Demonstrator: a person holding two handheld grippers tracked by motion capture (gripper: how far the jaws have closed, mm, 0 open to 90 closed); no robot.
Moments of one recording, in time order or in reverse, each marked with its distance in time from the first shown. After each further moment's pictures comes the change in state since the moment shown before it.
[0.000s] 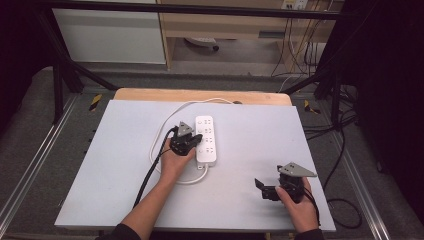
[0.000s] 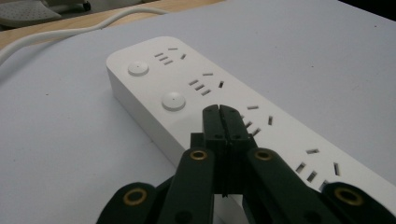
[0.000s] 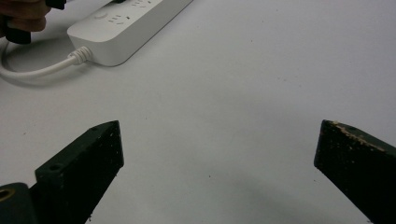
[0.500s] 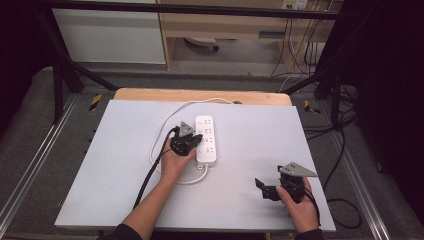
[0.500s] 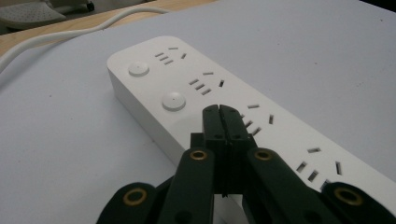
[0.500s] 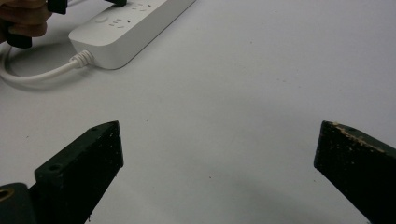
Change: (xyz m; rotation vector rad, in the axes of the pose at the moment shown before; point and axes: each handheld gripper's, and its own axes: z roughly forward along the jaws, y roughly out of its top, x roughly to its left) left arm -0.002 0.001 0.000 0.011 0.016 0.022; right arm -0.001 0.000 -0.001 -0.002 0.004 0.017
